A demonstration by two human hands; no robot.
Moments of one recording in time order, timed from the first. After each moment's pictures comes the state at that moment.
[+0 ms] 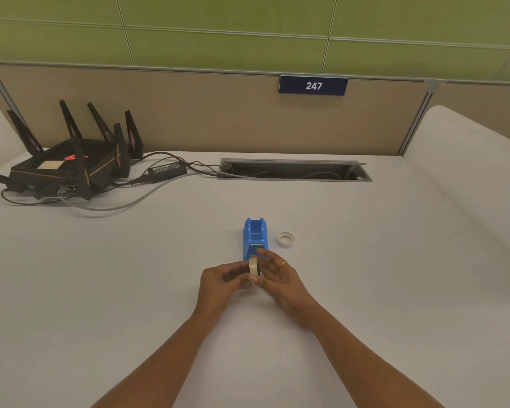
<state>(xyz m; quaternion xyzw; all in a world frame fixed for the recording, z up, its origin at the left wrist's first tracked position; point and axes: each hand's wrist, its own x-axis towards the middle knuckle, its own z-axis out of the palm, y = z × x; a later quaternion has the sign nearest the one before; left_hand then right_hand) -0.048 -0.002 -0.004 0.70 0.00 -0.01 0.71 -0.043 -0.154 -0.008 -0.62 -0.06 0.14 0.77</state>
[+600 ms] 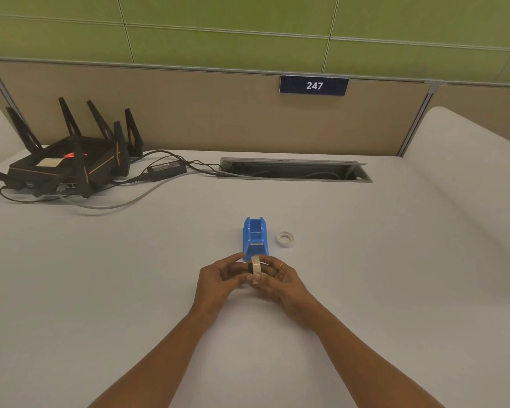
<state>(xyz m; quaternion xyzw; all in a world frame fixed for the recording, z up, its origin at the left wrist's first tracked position) -0.046 0.002 -0.007 0.69 -0.01 0.00 0.72 -0.045 -0.156 -0.004 -0.58 -0.04 0.18 0.79</state>
